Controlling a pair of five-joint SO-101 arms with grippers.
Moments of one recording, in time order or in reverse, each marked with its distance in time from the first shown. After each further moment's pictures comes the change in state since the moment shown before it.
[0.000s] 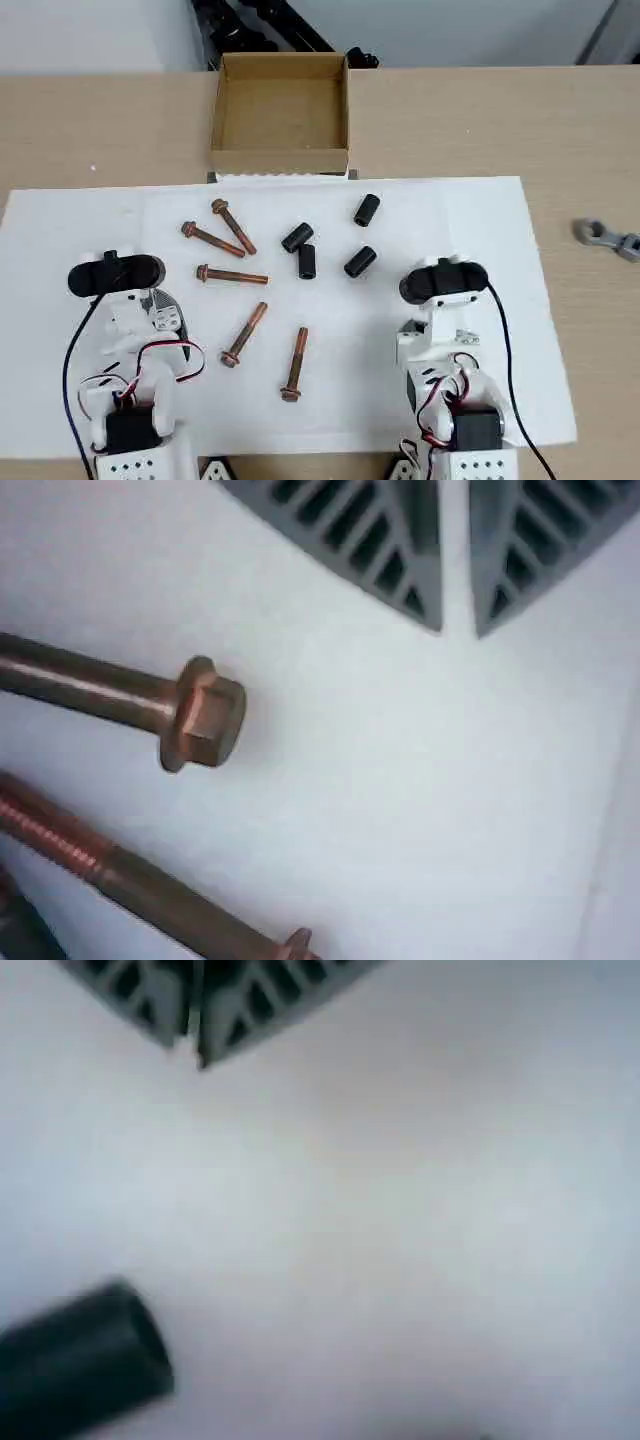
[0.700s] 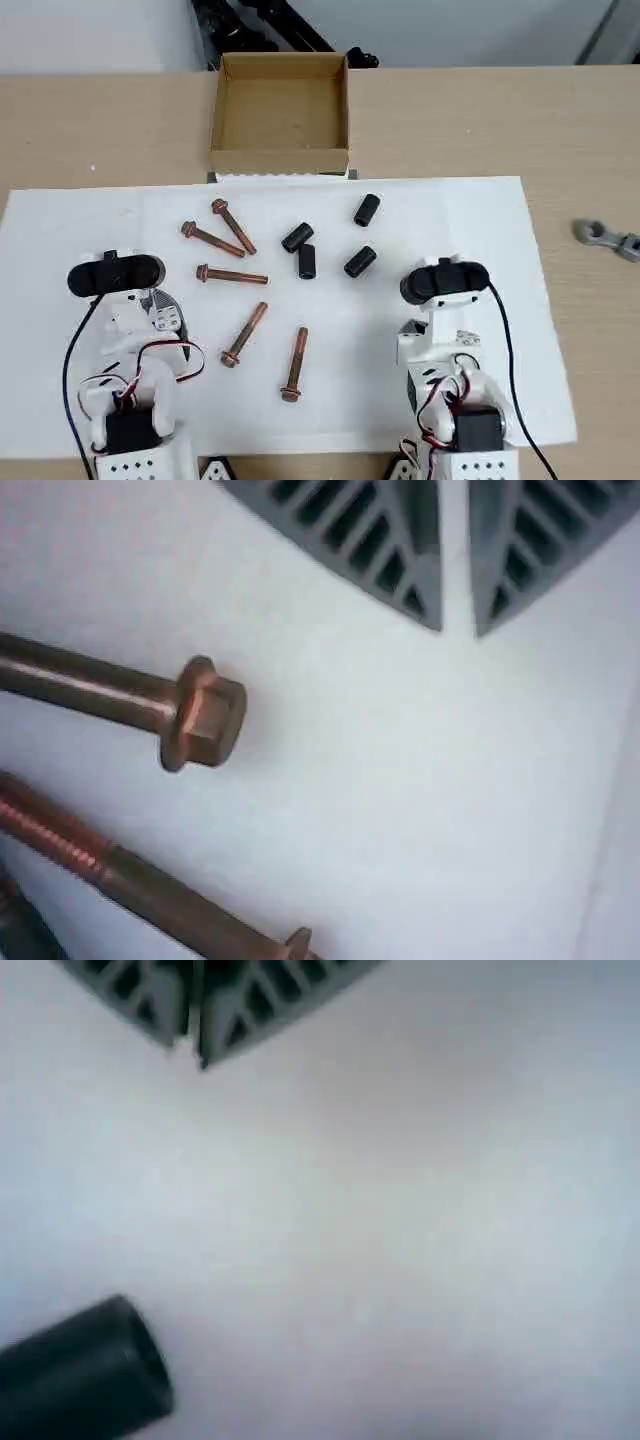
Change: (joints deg) left arm 0.0 0.0 0.0 0.0 0.0; right arm 0.1 0.0 -1.6 3.3 0.0
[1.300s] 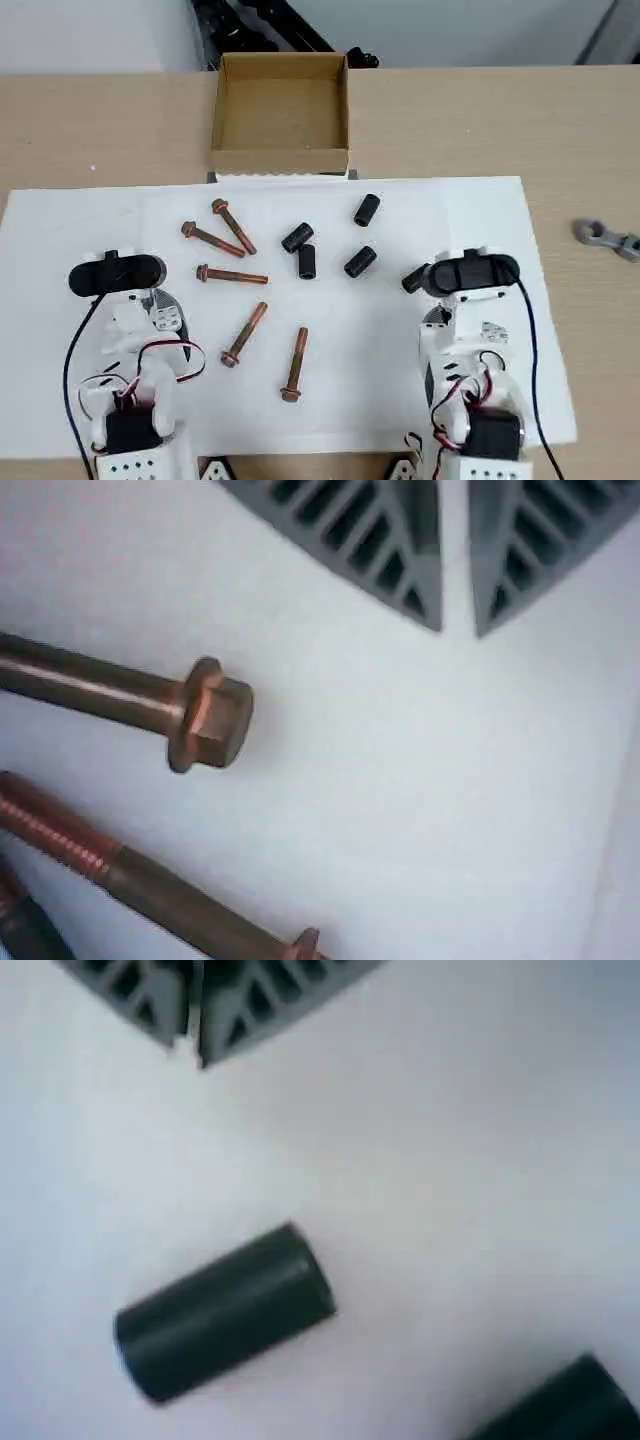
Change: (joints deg) left arm 0.3 0.0 0.0 0.0 0.0; right arm 7.9 7.0 -10.2 0.4 6.2
